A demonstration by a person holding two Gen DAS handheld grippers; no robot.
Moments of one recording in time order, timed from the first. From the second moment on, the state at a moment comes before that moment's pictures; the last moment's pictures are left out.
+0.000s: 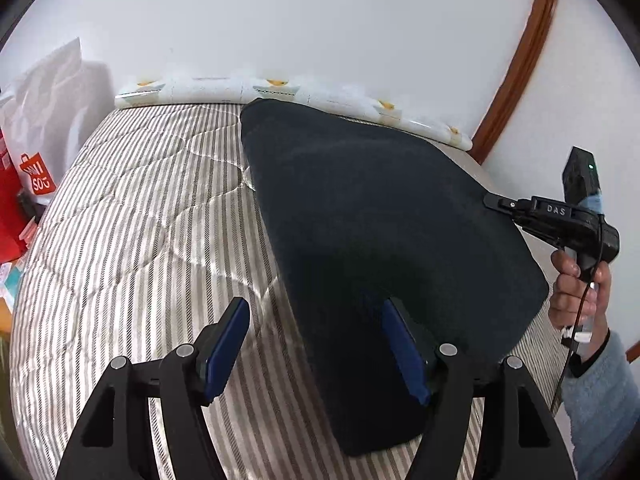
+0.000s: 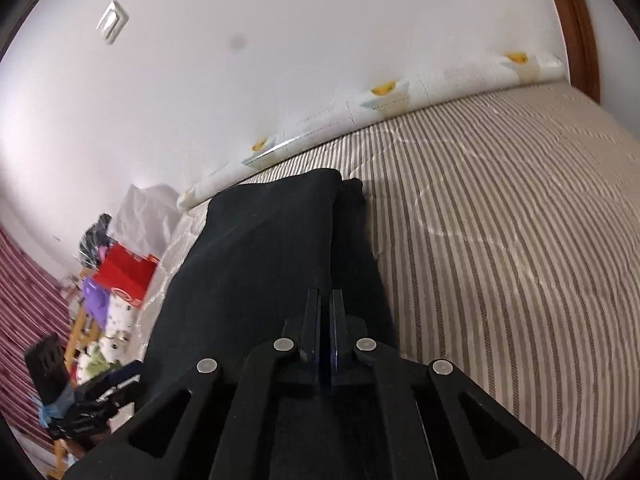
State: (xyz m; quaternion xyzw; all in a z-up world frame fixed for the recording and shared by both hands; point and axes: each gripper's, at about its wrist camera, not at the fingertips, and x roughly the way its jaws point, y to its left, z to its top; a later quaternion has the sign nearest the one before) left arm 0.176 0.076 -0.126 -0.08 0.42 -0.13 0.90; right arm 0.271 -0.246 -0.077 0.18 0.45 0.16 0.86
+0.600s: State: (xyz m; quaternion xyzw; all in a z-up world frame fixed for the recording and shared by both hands) left arm 0.141 0.061 -0.119 -0.04 0.42 -0.10 0.90; right arm 0.180 -0.233 -0.075 0.05 0.45 0.08 0.89
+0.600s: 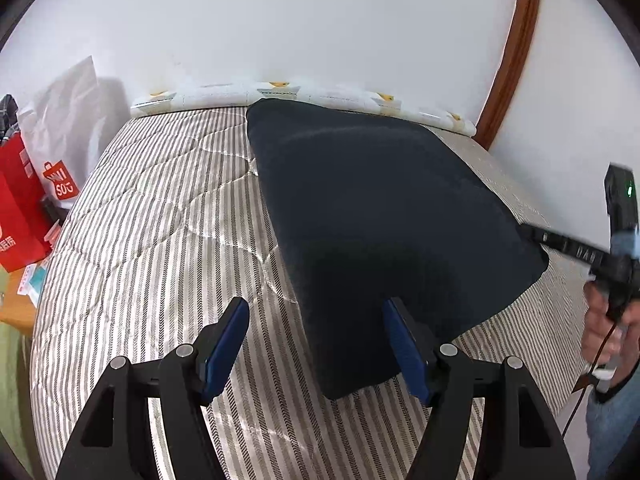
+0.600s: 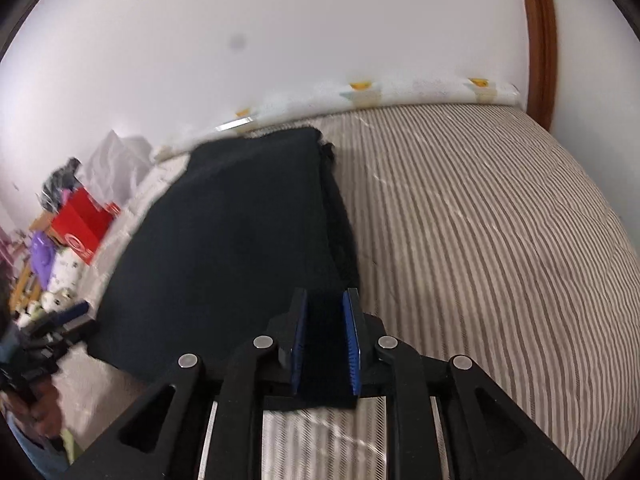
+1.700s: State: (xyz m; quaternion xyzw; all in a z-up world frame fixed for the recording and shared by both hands) left arm 0.096 0.052 -0.100 -0.05 0.41 -0.03 0.91; right arm 0.114 -0.212 -0.051 0.01 0.45 0.01 0.89
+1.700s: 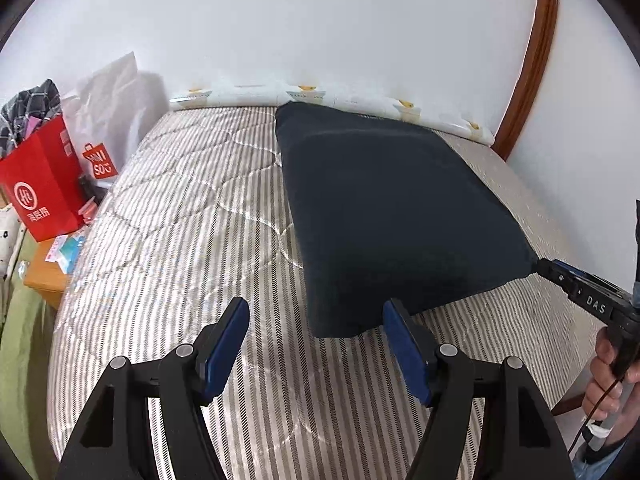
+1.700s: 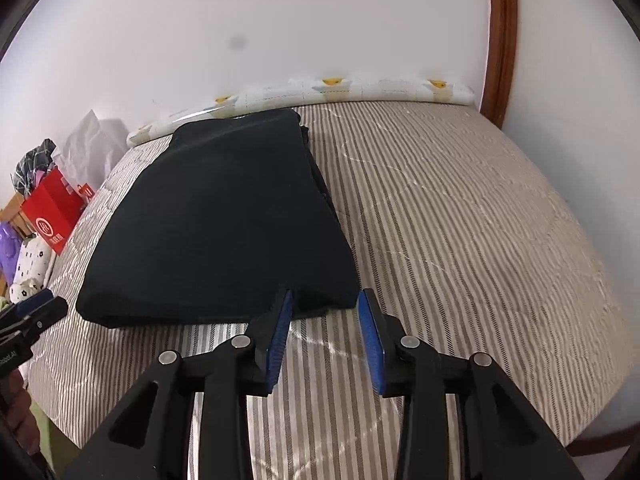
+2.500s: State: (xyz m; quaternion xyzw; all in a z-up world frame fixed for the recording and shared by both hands) left arm -0.006 0.029 -0.012 -0.04 0.32 -0.01 0.95; right arm -0.004 -0.200 0.061 -0.05 0.36 -0.05 0.93
